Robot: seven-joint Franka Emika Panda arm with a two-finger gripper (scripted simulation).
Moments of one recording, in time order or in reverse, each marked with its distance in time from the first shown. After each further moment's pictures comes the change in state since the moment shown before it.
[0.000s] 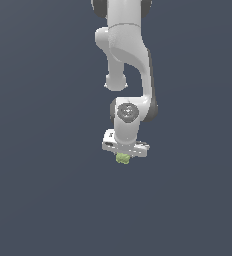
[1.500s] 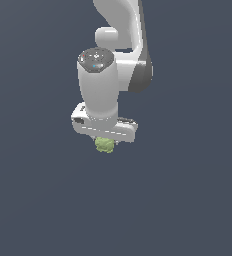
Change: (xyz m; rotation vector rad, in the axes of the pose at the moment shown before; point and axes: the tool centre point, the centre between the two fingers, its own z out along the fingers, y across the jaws) arm 0.044 0.066 -0.169 0.001 0.002 0.001
